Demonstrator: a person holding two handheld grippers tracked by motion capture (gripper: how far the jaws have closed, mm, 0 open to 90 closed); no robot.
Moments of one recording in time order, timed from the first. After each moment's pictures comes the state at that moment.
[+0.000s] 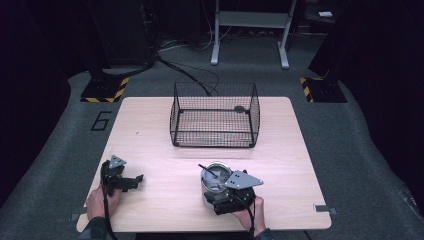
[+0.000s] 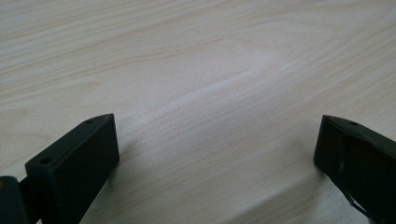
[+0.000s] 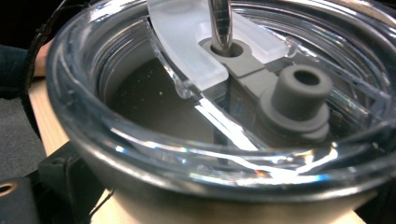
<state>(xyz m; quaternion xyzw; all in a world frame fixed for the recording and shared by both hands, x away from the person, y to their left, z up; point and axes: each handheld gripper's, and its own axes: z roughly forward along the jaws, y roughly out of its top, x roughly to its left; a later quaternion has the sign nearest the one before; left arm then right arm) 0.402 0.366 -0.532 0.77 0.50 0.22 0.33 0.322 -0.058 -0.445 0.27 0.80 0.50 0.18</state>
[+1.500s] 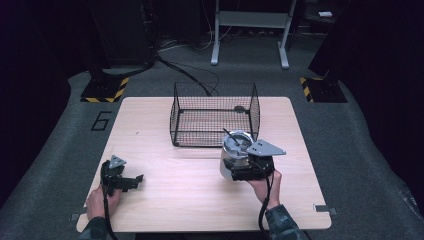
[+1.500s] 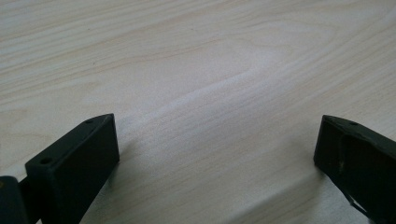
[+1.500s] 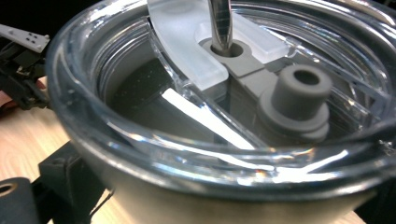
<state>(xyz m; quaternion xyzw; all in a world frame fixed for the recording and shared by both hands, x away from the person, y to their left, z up) 0.402 0.366 -0.532 0.77 0.50 0.22 0.33 0.377 -0.104 -0.396 0.33 0.76 0.50 0.24</state>
